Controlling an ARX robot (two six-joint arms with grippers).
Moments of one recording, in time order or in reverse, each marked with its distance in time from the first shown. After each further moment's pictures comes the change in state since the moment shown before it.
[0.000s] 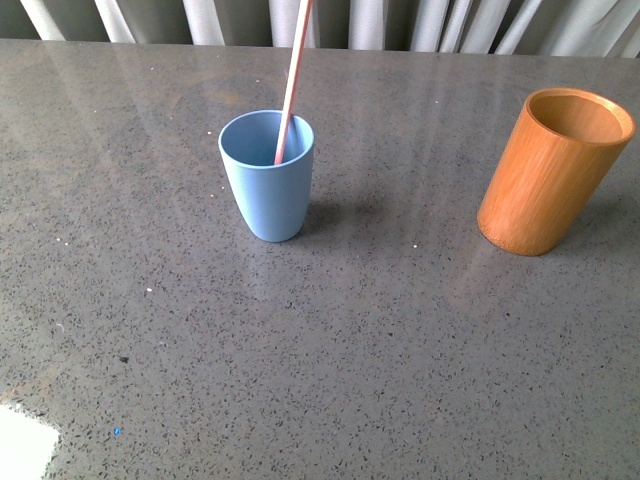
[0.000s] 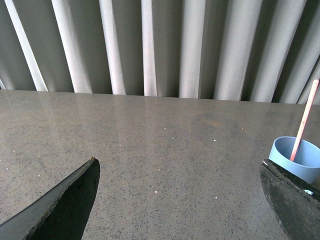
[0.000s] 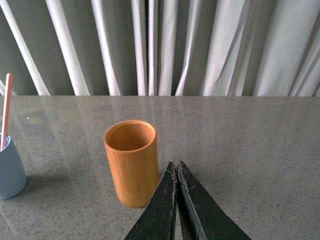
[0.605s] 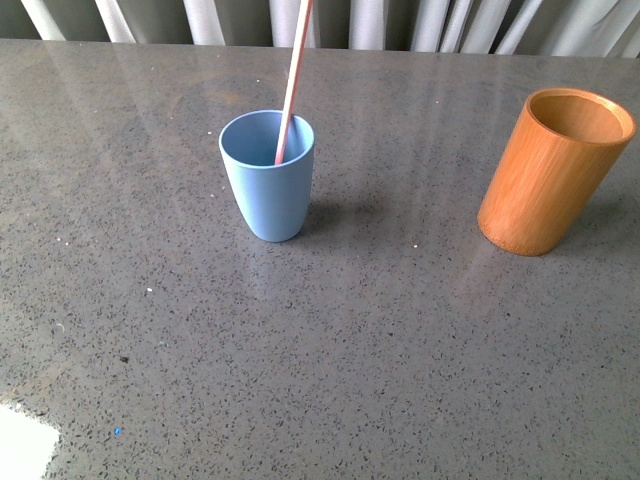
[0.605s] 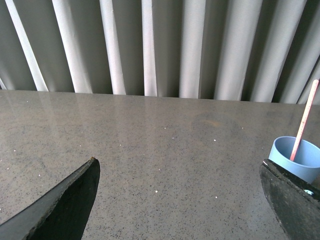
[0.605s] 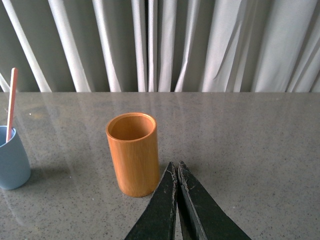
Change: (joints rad) left arm 0.000 0.000 0.000 0.000 0.000 0.000; right arm 0.000 -0.277 0.000 -0.284 0.001 0.000
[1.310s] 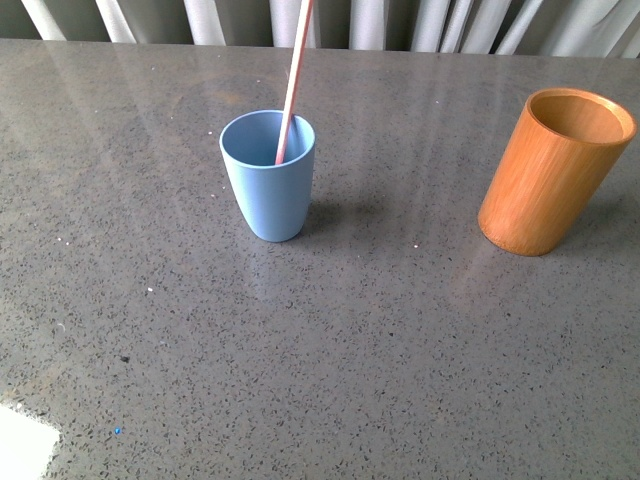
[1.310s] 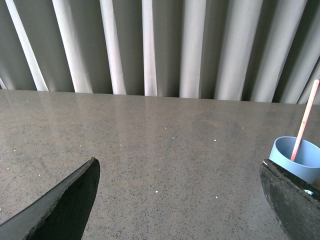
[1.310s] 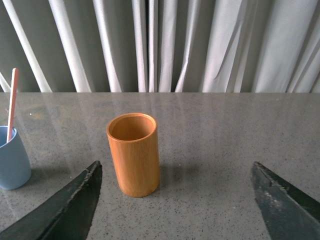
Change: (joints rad) left arm 0.000 0.000 0.000 0.000 0.000 0.000; right arm 0.000 -0.002 0.000 -0.001 0.000 0.000
